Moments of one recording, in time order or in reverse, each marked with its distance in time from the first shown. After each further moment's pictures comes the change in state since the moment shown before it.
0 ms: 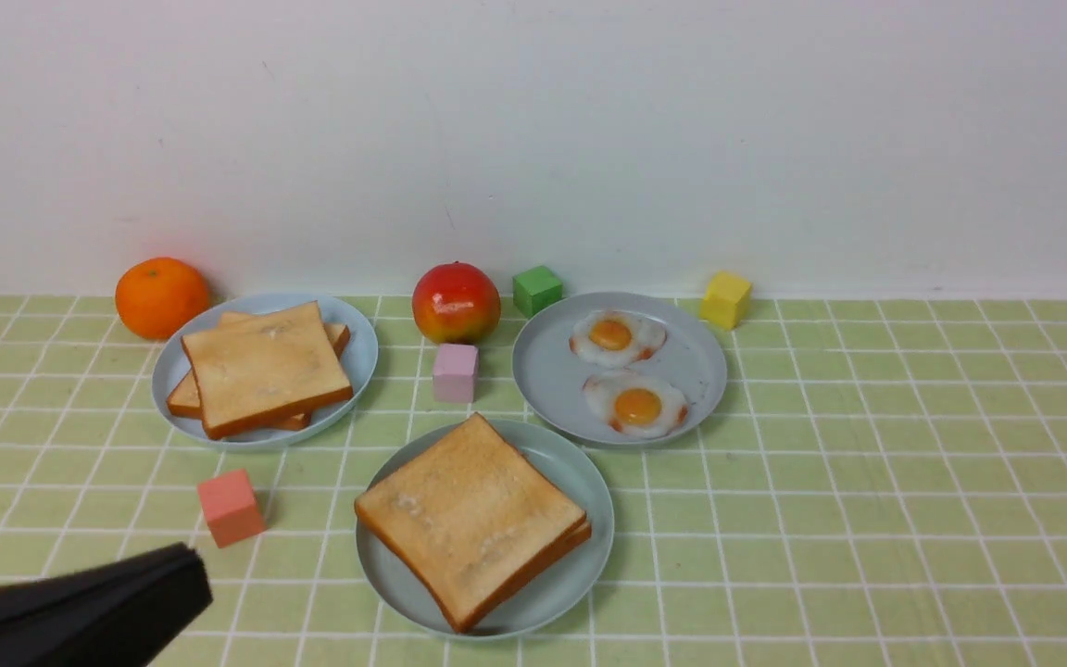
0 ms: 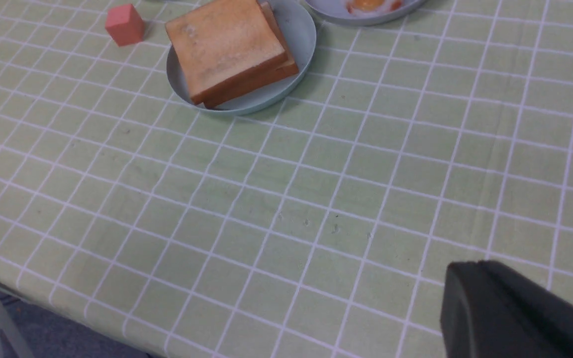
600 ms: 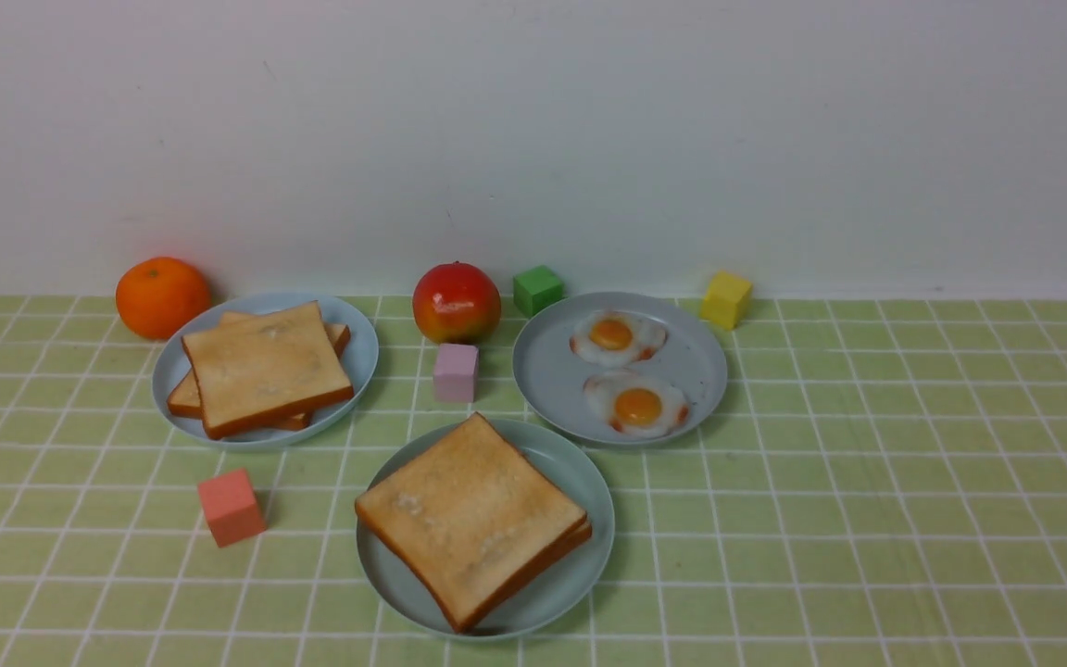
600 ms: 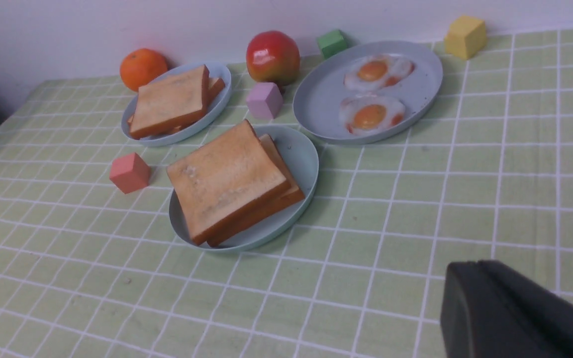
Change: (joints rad) right arm 0.000 -0.009 0.302 0.008 -0.527 0.062; left arm 0.000 -0.139 0.191 -0.001 0.027 0.001
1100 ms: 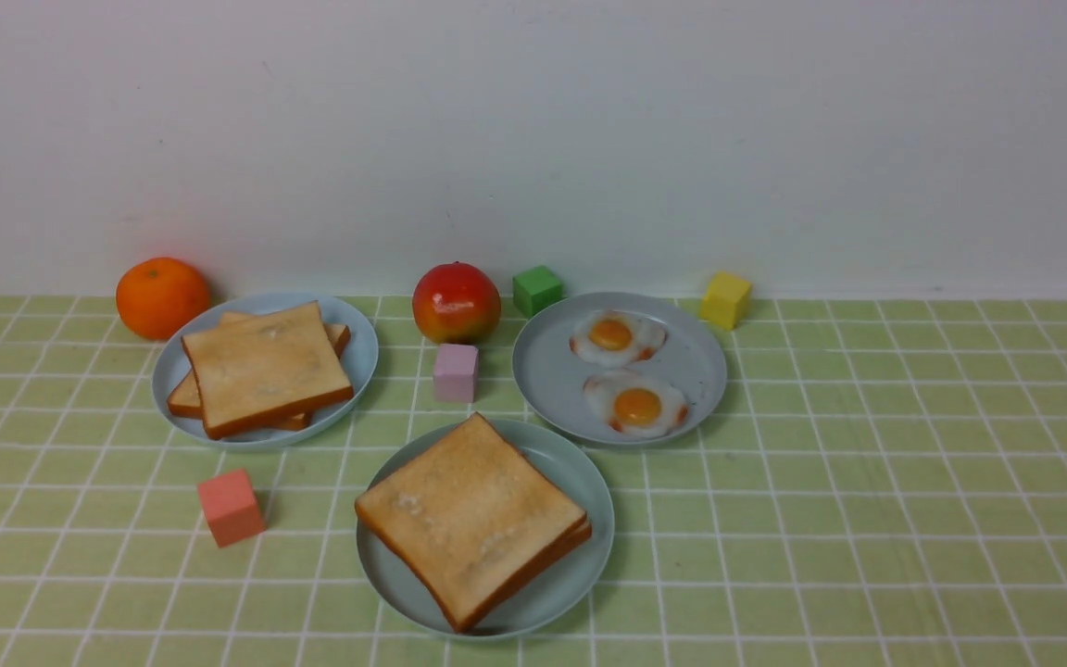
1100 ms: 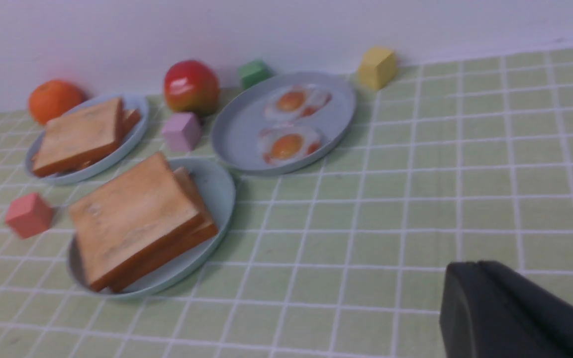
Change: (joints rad) right arm -0.197 -0.104 0.126 -0.054 -0.092 -0.069; left arm 0.000 0.000 0.000 0.000 0.046 0.000
